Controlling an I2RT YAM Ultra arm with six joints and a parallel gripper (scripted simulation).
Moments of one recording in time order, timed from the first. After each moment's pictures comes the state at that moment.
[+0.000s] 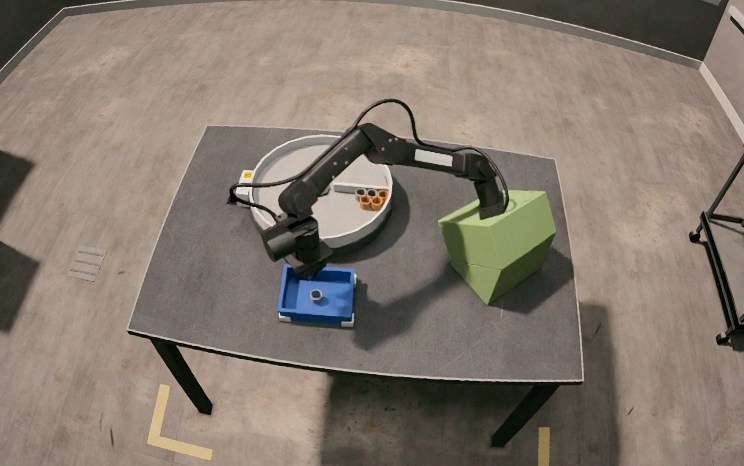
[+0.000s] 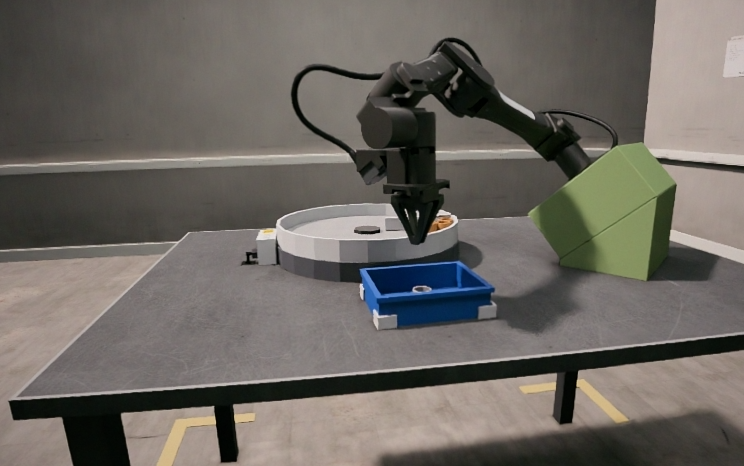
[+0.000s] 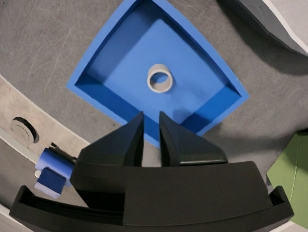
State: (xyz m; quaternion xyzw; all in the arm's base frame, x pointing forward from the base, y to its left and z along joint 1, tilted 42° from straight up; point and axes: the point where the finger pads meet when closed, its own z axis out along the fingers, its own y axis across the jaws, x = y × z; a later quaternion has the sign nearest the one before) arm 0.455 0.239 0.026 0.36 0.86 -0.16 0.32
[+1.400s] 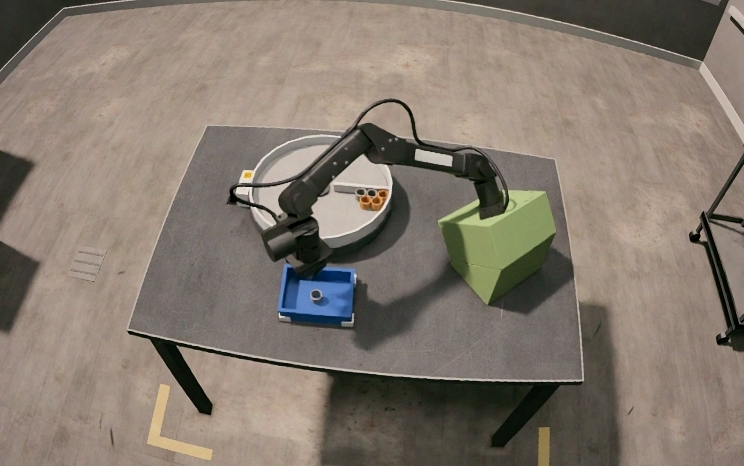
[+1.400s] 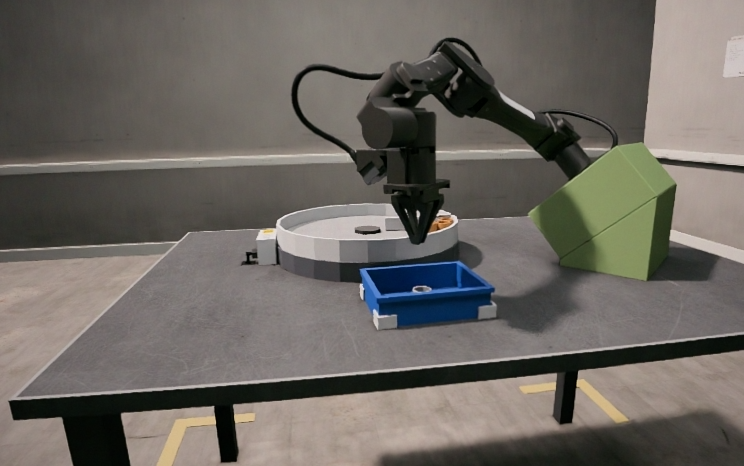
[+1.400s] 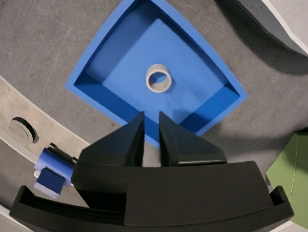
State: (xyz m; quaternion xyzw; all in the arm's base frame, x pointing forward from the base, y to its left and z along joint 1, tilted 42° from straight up) arm 0.454 0.238 0.026 0.36 0.86 -0.16 0.32
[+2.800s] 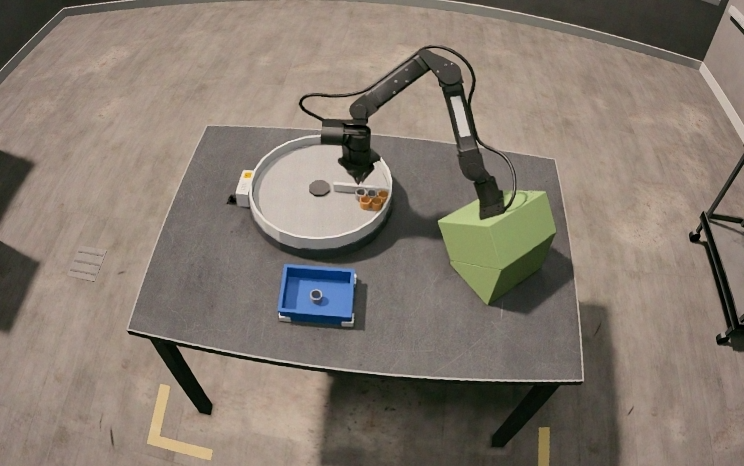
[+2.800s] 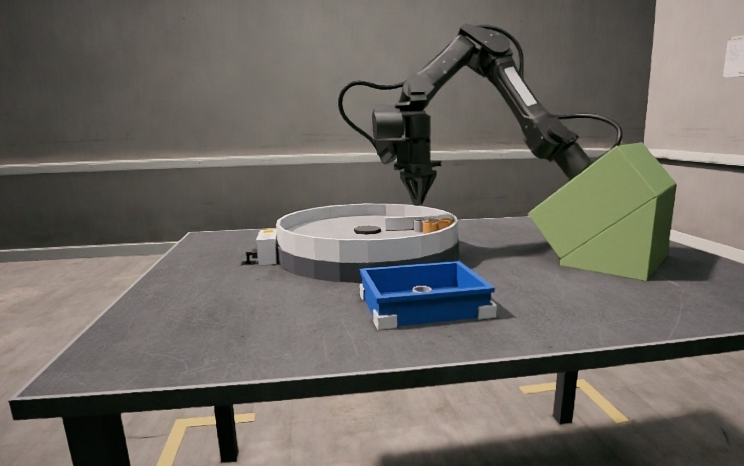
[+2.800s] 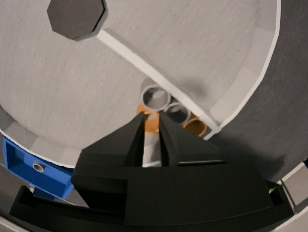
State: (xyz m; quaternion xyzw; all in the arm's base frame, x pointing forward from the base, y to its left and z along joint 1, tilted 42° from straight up) arm 0.341 -0.054 0.163 0.39 0.85 -0.17 0.32
